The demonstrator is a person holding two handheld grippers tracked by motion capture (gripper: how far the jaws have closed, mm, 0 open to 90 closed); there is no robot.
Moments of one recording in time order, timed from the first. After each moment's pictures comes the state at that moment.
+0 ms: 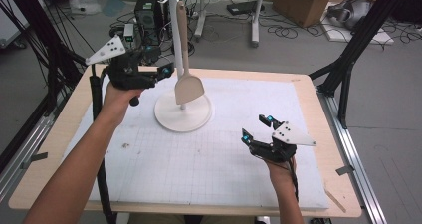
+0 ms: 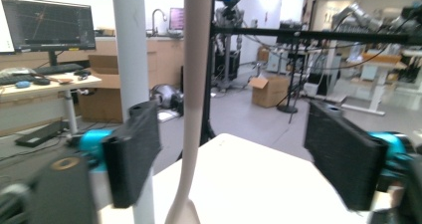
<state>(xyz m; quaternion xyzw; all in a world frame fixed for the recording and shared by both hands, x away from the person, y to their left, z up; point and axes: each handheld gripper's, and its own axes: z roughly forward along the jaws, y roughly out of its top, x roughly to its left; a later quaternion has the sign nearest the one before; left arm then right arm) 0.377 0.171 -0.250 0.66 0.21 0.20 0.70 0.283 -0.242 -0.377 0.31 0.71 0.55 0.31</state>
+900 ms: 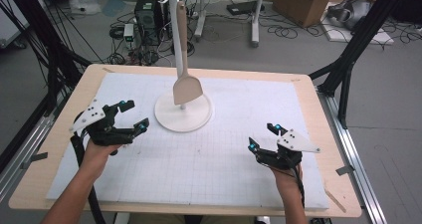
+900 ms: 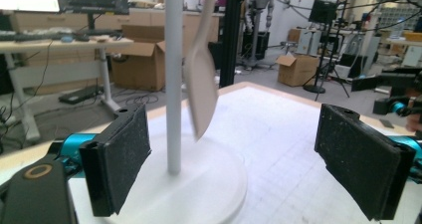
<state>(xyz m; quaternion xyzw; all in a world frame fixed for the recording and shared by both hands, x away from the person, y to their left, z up) 0.310 0.232 -0.372 0.67 0.28 0.22 0.65 0.273 -0.261 -0.397 0.33 0.72 0.52 0.31</state>
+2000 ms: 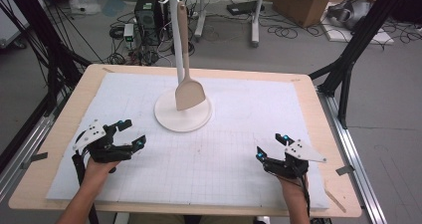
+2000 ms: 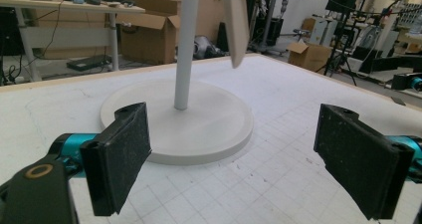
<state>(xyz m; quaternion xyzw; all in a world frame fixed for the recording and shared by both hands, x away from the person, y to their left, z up) 0.293 0.244 -0.422 0.67 0.32 0.21 0.64 0.261 -0.285 -0.425 0.37 0.72 0.51 0.30</state>
